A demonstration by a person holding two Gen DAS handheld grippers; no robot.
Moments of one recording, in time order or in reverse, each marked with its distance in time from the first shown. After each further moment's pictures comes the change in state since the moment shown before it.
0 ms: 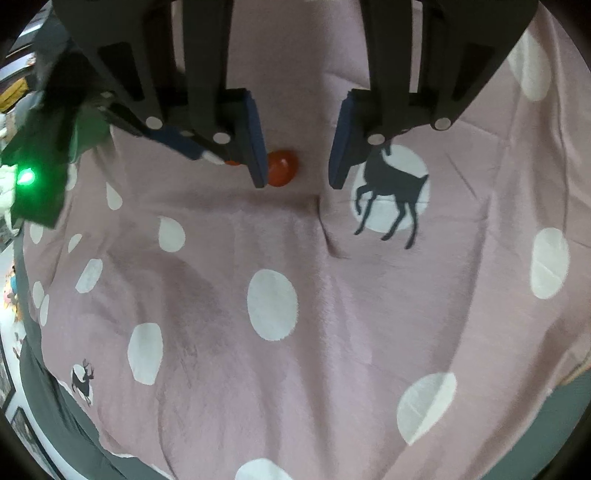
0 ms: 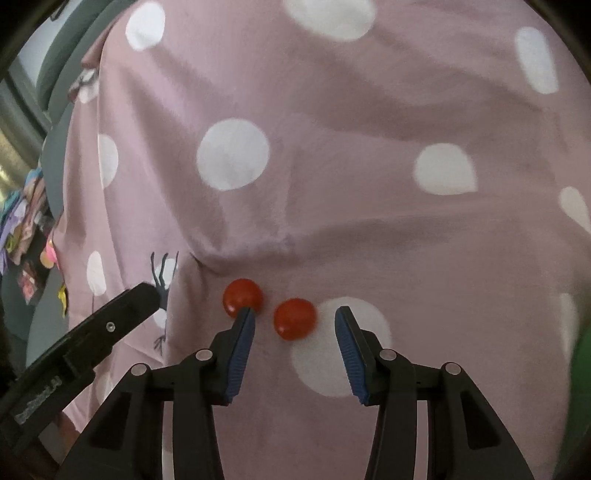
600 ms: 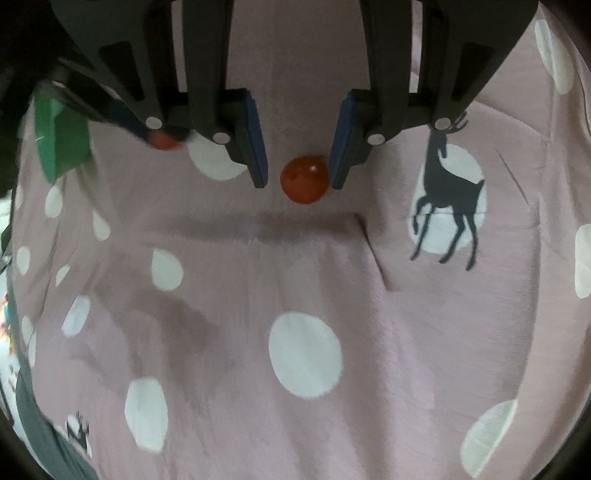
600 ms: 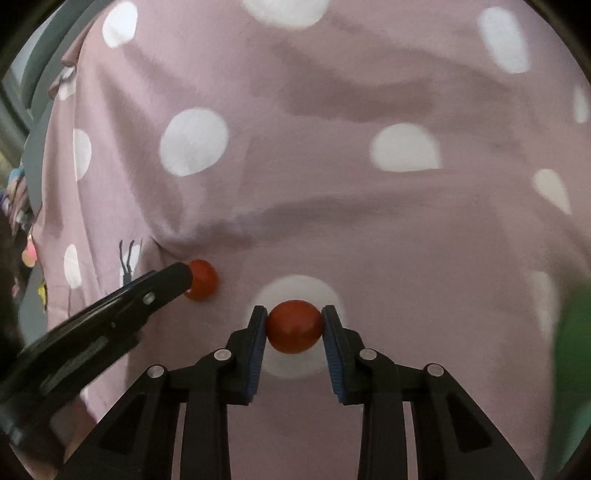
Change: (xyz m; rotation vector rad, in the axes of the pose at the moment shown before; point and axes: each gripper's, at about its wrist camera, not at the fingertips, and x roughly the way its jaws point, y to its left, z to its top) left arm 0.055 -0.033 -0.009 0.085 0.104 0.036; right arm -0.035 -0.025 -0.025 0.035 -0.023 -0.097
